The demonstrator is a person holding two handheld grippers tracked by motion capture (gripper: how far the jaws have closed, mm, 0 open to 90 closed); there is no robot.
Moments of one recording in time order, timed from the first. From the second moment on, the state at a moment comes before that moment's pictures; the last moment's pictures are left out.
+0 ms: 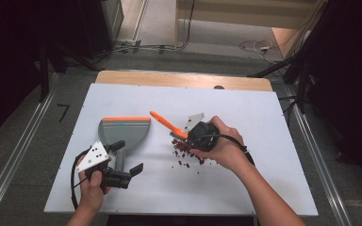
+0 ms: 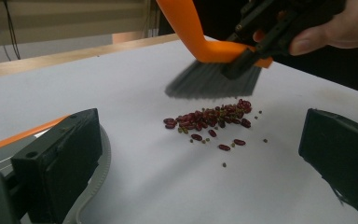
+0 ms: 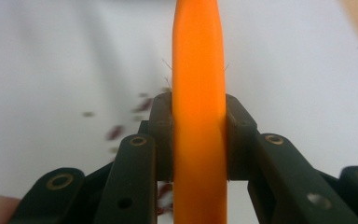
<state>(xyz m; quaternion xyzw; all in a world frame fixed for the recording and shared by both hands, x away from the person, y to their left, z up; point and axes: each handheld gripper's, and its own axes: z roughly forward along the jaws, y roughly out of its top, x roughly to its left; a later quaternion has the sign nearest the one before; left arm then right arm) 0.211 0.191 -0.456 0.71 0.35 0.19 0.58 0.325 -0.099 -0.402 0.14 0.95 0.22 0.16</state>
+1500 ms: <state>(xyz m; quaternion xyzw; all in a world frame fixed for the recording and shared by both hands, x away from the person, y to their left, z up) 0.210 0.191 -0.455 0.71 0.35 0.19 0.58 0.373 -0.110 -0.442 0.21 0.95 0.22 0.04</state>
